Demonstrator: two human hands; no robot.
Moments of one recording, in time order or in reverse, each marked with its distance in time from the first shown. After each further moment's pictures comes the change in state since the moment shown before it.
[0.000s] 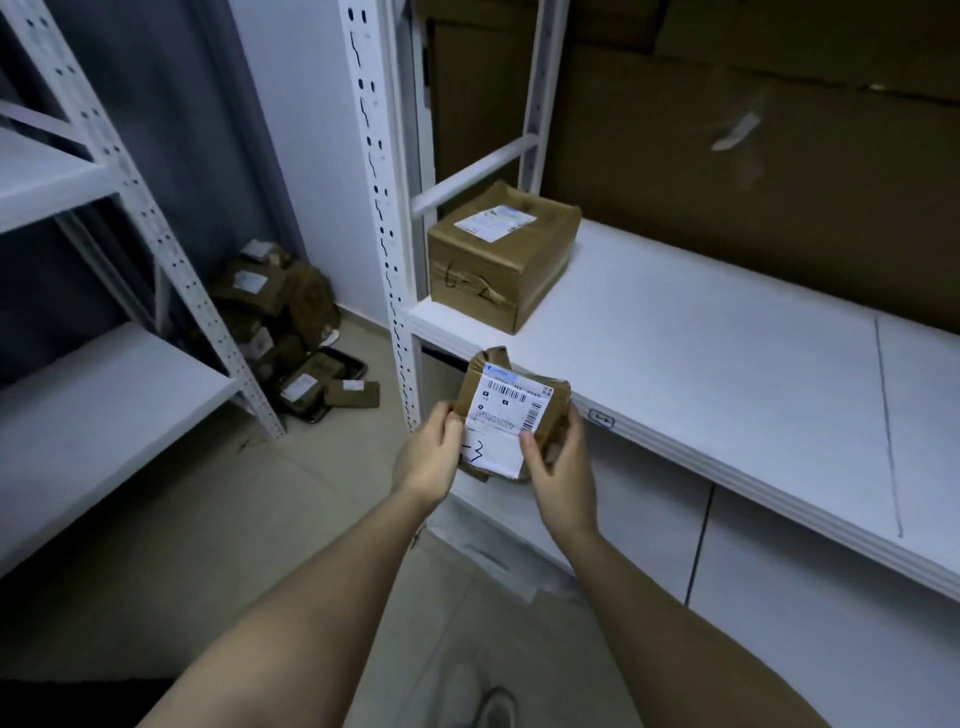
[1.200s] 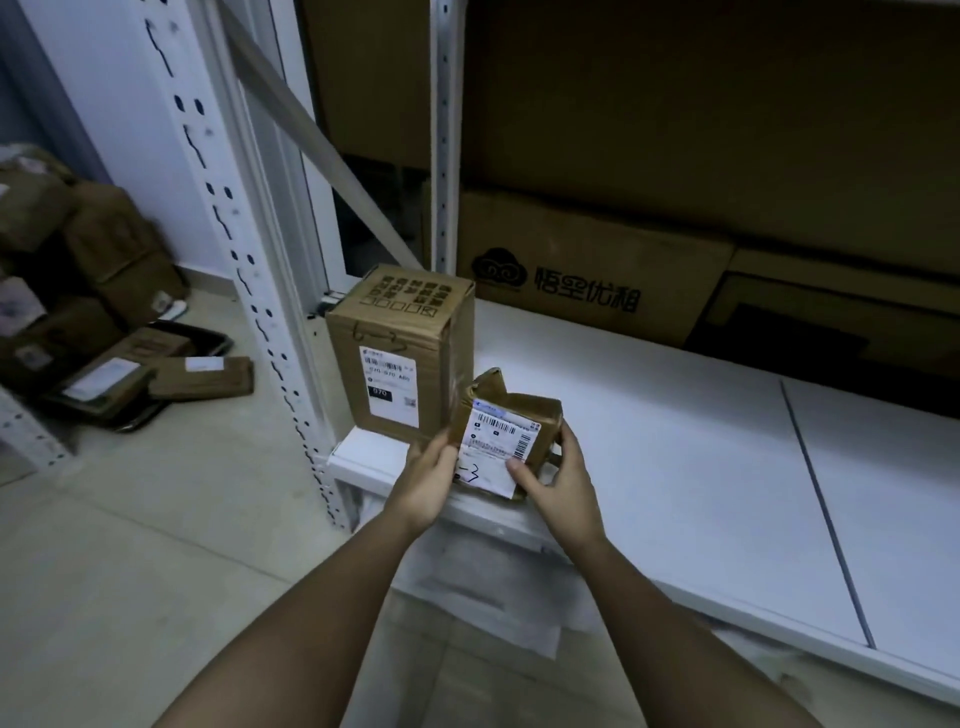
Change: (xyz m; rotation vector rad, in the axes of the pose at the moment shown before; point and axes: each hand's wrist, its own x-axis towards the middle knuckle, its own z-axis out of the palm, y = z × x) left_hand 0.207 -0.430 0.303 -0.005 -0.363 0.045; right_hand 0.084 0.501 0.198 -0.002 0.057 0.084
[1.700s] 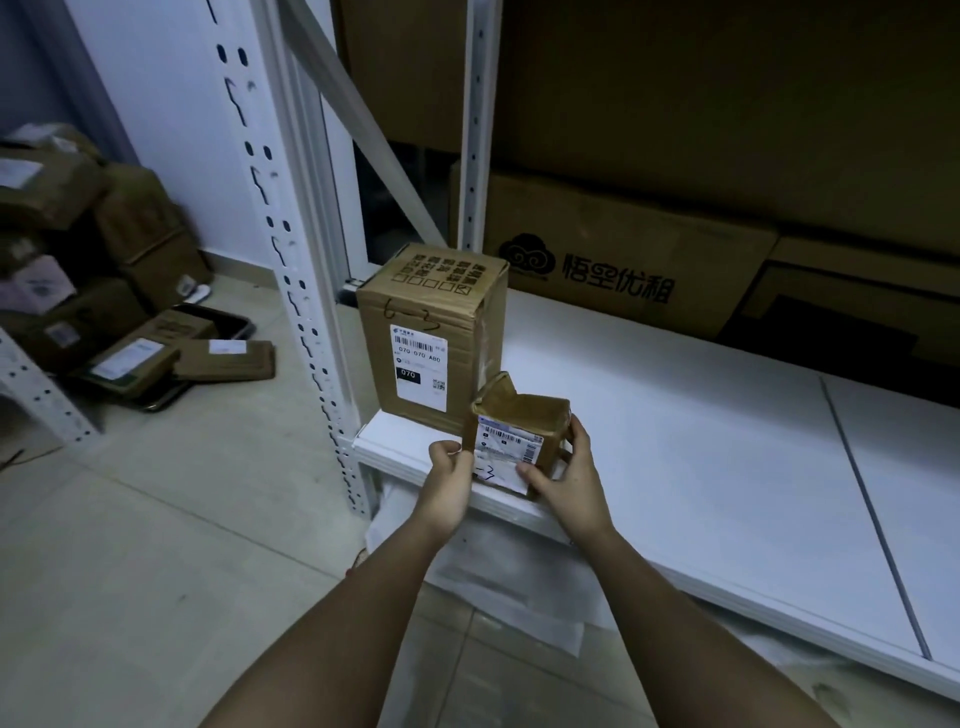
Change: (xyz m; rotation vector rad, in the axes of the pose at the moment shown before) left_hand -0.001 -0.035 0.012 -0.277 0.058 -0.203; right_hand 0.005 0.019 0.032 0.018 -0.062 0.034
